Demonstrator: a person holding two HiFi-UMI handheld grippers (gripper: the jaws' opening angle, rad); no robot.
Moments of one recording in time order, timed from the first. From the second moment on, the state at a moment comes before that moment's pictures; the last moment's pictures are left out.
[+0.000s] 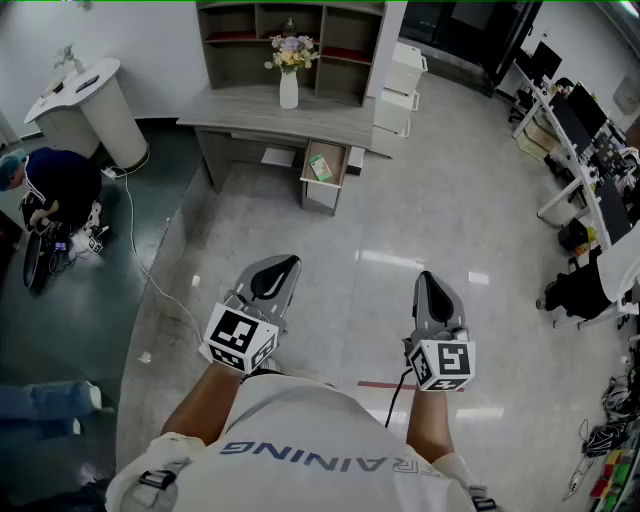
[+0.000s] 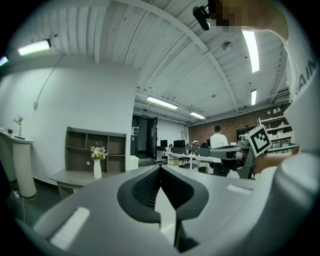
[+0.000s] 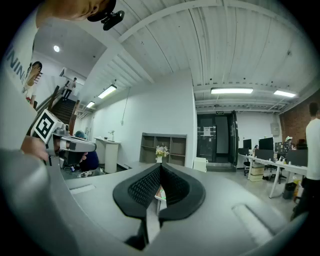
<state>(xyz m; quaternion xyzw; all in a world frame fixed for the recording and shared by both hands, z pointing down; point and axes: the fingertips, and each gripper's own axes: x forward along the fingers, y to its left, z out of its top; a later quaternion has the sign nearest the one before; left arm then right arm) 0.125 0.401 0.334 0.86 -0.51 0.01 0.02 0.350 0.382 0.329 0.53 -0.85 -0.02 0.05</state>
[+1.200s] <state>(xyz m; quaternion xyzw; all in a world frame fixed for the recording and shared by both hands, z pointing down) -0.013 0.386 0.367 0.85 -0.52 0.00 0.06 0.214 0.359 0.342 0.52 -0.85 -0.02 0.05</state>
